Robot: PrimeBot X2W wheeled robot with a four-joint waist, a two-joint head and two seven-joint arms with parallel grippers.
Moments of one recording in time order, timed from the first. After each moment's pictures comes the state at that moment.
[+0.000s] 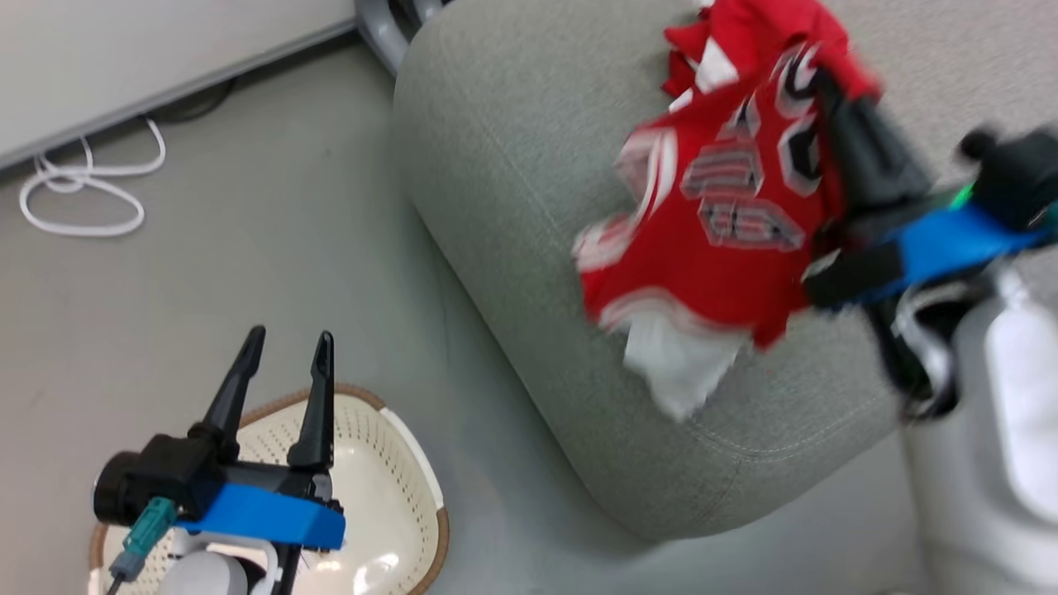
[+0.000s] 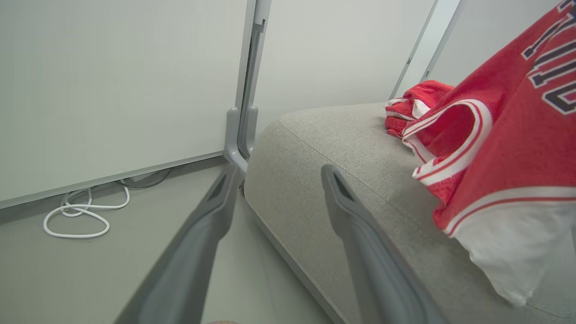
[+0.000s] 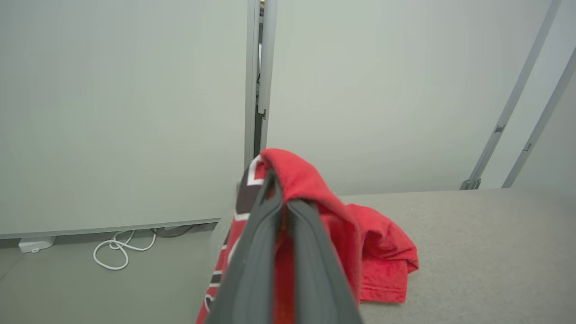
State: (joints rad) left arm -0.11 0.26 -0.24 0.14 -0.36 -0.05 -0.26; right arm -0.52 -0.07 0.05 0.06 0.16 0.13 0.06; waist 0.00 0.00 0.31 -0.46
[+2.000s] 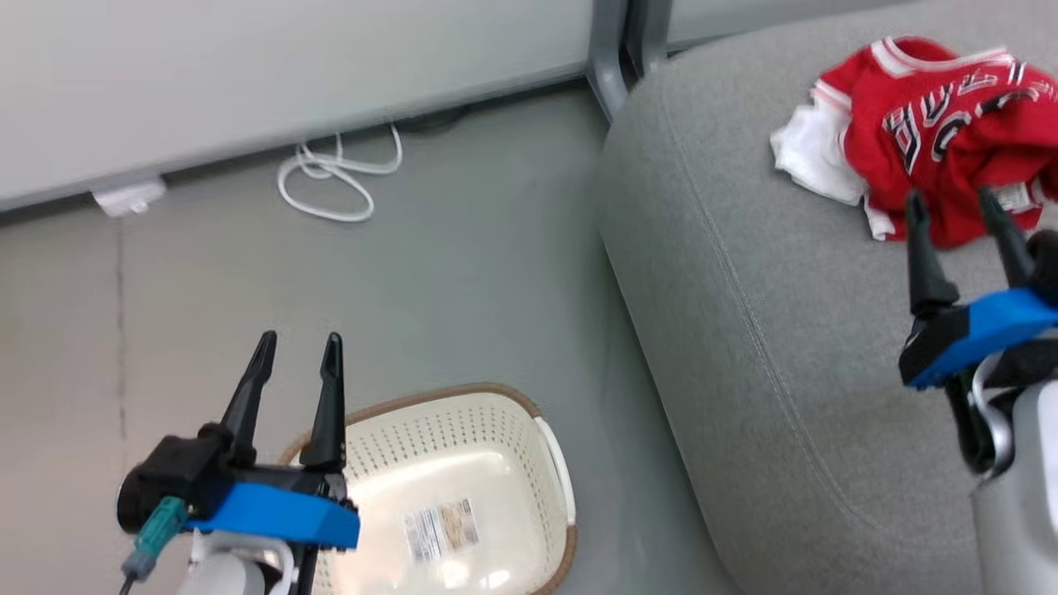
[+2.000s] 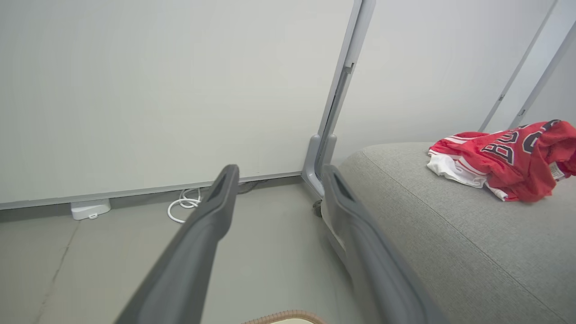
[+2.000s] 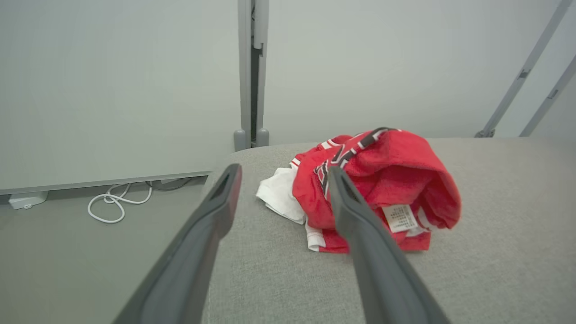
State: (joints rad) left arm -0.15 0.21 -0.24 0.18 -0.39 -0.06 -0.26; right arm -0.51 -0.18 -0.17 0.41 0.07 0.13 -0.02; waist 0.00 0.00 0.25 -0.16
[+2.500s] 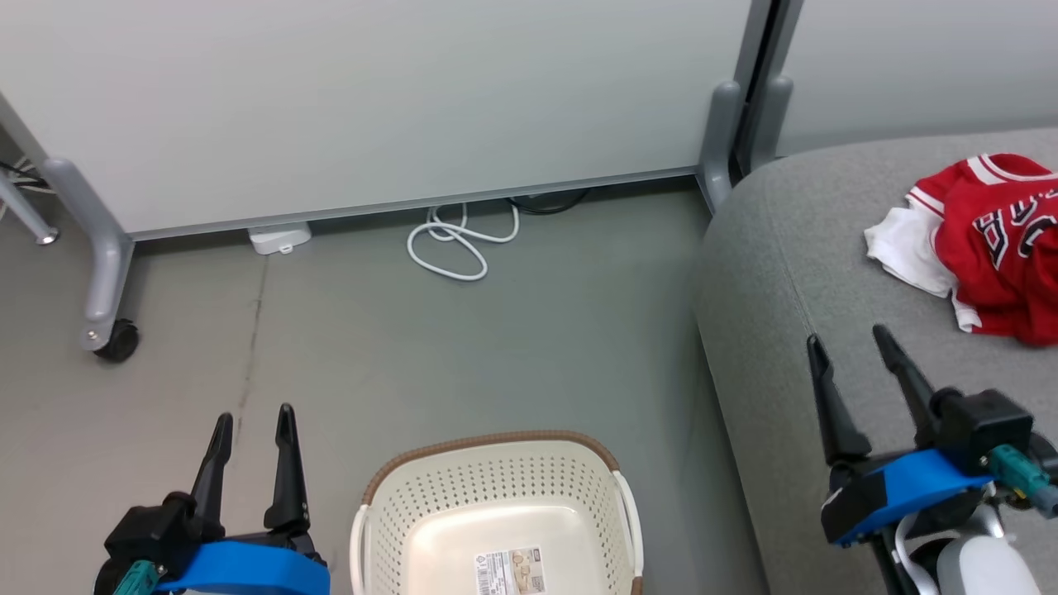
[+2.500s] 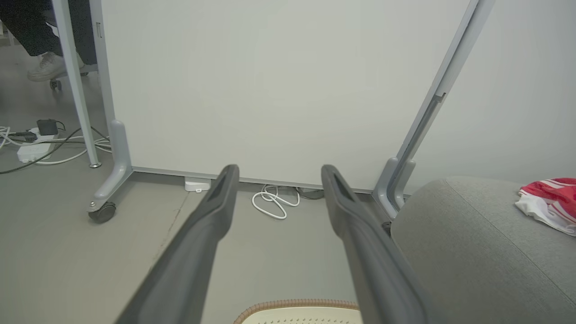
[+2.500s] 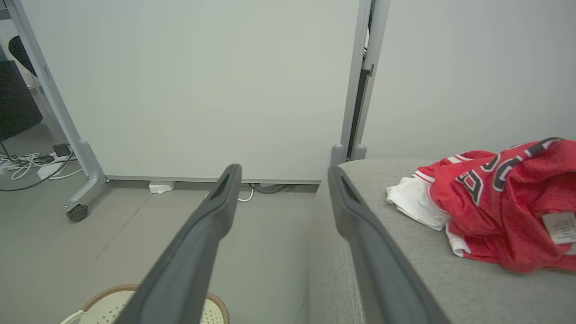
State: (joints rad) left arm -0.02 0.14 -0.08 0.24 -0.38 -0.07 -0.26; right arm -0.13 -0.08 -0.05 0.08 0.08 0.13 -0.04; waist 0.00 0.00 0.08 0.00
